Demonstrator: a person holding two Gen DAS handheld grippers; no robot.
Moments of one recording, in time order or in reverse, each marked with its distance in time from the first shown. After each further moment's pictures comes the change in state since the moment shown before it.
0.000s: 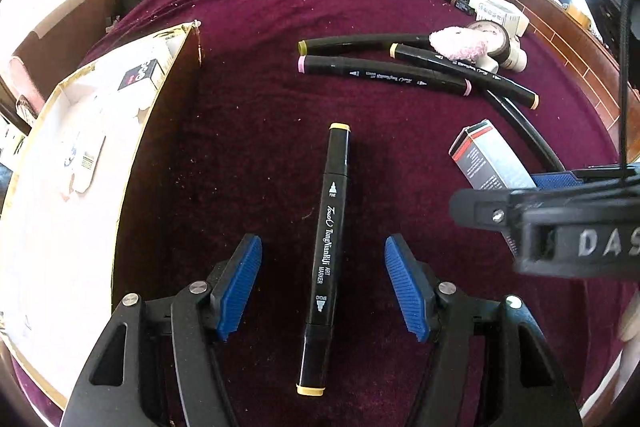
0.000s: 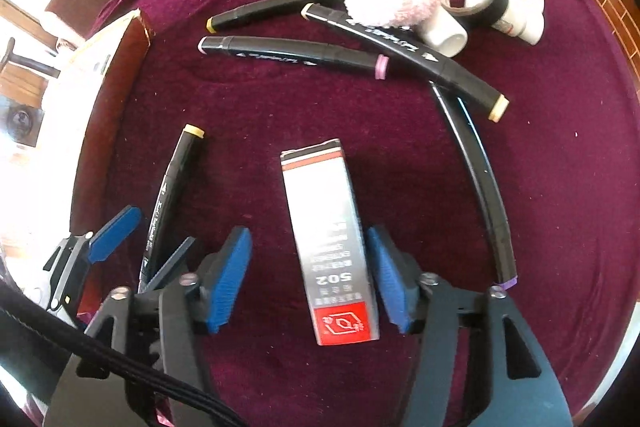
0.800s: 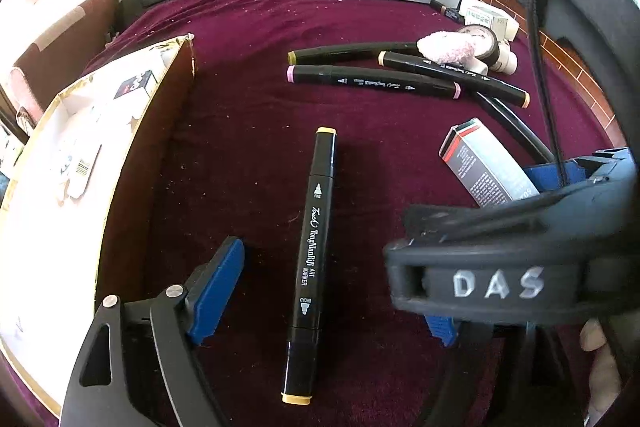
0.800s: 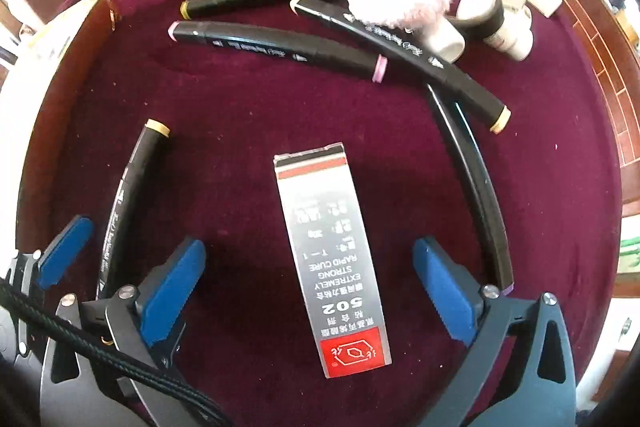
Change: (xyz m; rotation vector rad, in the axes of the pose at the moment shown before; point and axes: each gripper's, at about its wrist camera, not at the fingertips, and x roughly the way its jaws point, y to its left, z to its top) left arm 0.002 -0.006 -0.006 0.020 -0.073 0.000; right arm 0.014 0.014 -0.009 -0.028 -0.021 -0.210
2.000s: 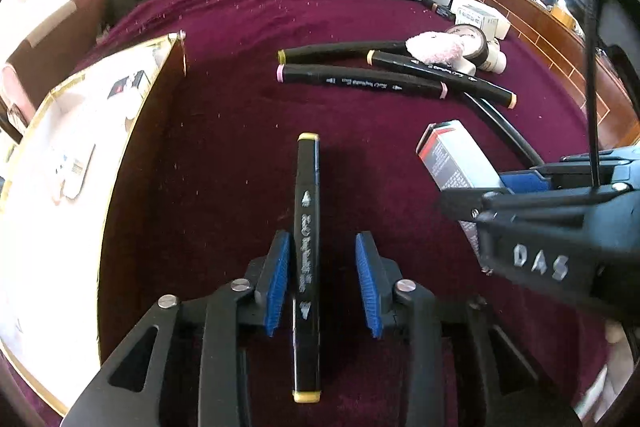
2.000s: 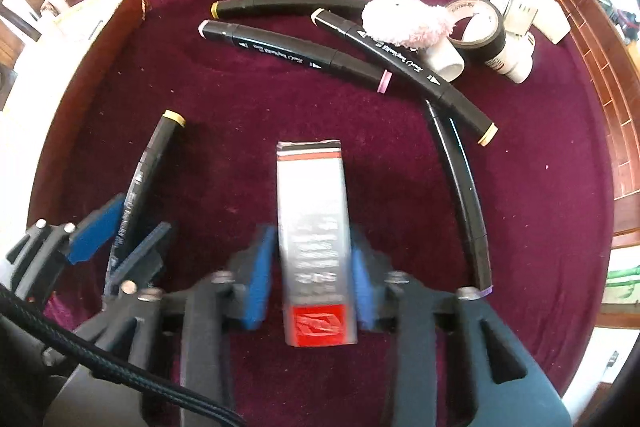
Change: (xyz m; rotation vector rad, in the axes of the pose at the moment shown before) left arm -0.004 -0.002 0.008 -0.019 0.057 -0.063; right arm -0.041 -0.034 -0.042 -0.069 -0.027 0.057
